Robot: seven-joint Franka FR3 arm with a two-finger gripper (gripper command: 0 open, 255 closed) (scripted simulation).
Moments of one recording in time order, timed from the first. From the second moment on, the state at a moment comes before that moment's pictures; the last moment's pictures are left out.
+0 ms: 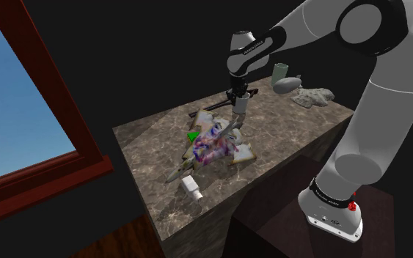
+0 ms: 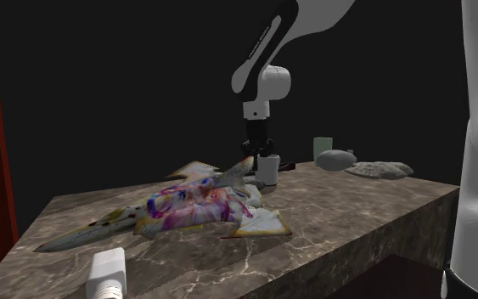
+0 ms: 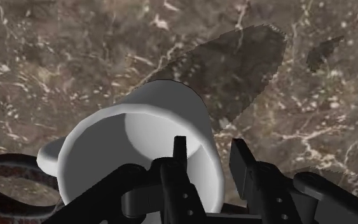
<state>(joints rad) -0.09 0.13 -0.25 -2.13 -0.05 2.26 -0.07</state>
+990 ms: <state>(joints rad) -0.09 0.09 -0.25 -2.10 -0.06 2.18 -0.06</state>
